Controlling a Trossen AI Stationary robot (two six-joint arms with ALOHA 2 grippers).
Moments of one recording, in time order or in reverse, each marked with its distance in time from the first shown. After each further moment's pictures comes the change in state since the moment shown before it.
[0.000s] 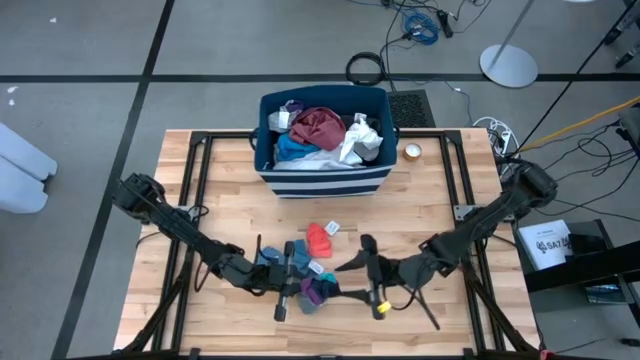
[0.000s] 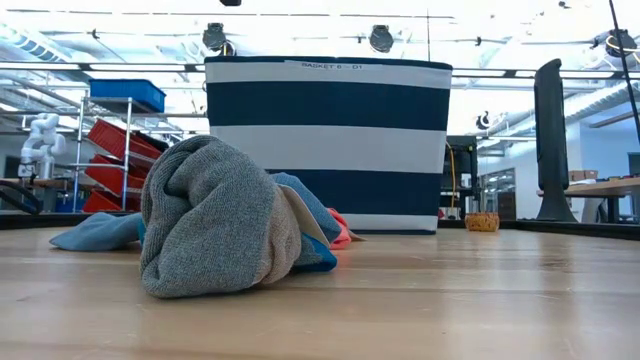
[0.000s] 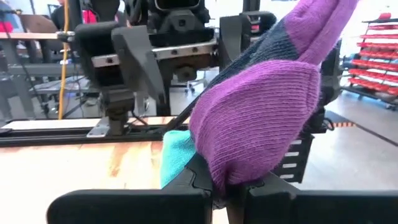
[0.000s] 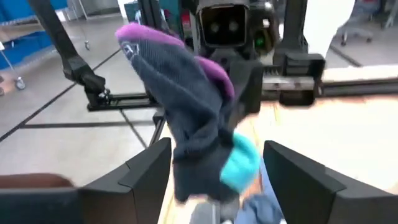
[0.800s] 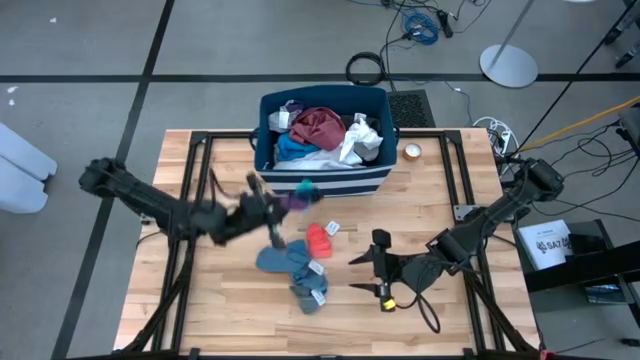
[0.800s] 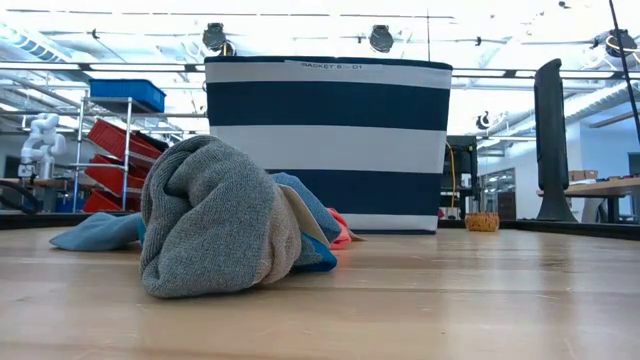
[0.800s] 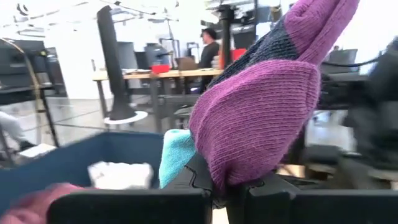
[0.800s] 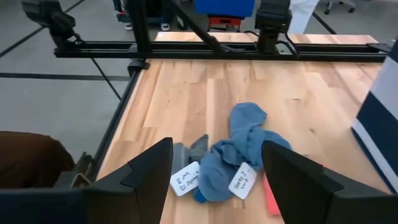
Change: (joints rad) left arm 0.225 -0.409 0.055 -0.310 -0.292 0.188; right arm 0.015 -0.085 0.000 -0.309 0.052 0.020
